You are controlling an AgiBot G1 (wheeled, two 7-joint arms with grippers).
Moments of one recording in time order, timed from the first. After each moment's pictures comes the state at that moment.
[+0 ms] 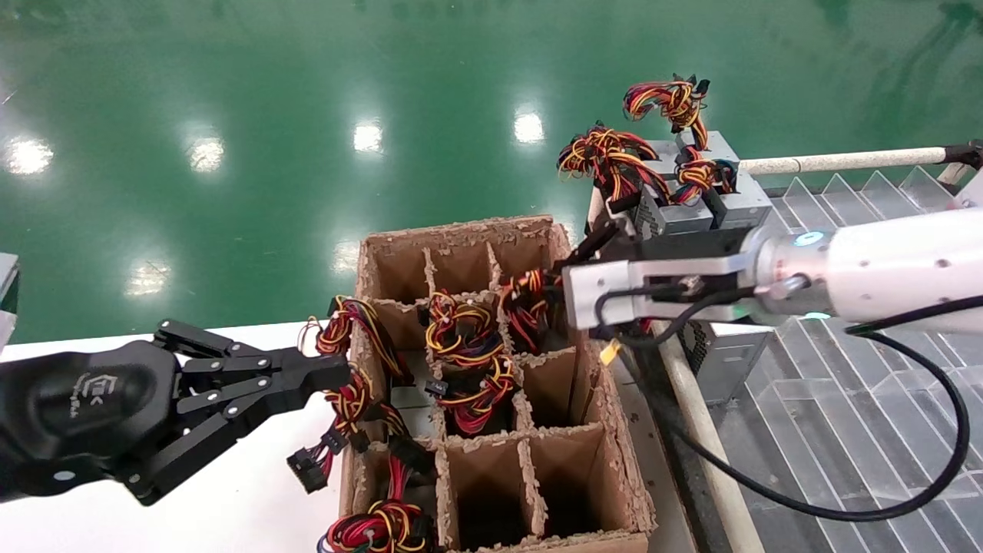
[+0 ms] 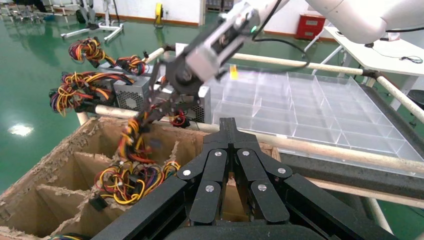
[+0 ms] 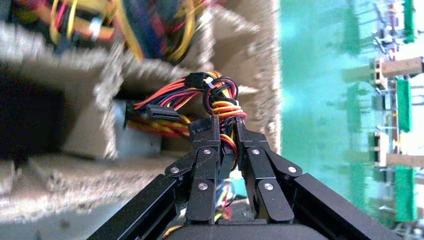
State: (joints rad) left arm -1.08 0.53 0.43 -1.21 0.60 1.39 -0.10; right arm 1.51 -0.90 -0.58 1.36 -1.79 -1.17 0.01
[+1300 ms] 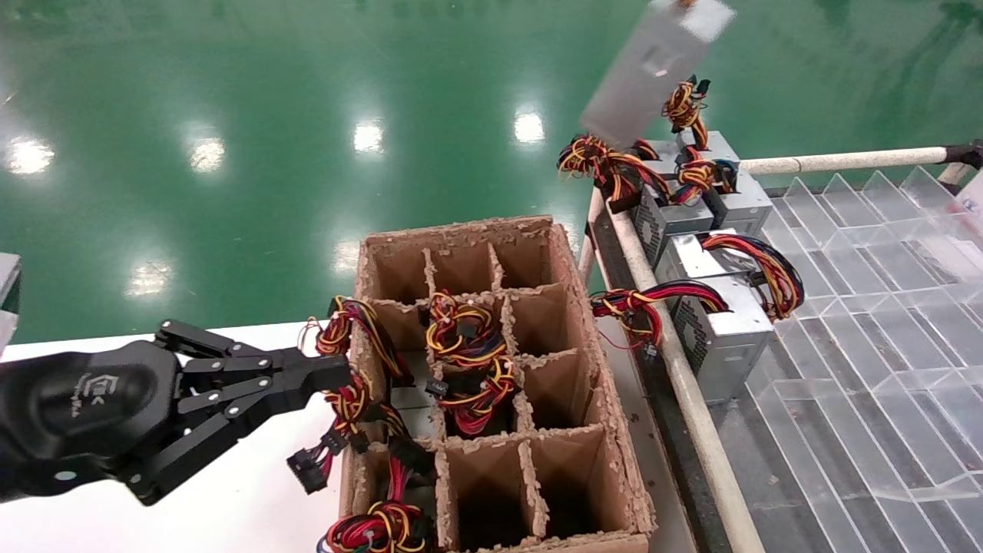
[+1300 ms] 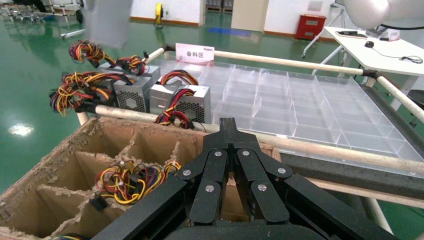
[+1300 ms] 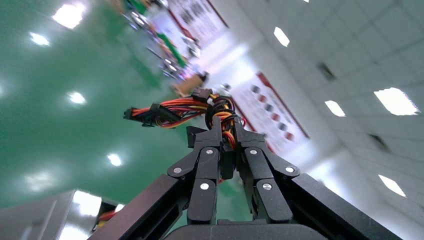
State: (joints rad) left arm -1.08 0.53 0.43 -1.21 0.60 1.39 -0.10; right arm 1.57 -0.79 -0.20 1.30 -1.49 -0.81 -0.05
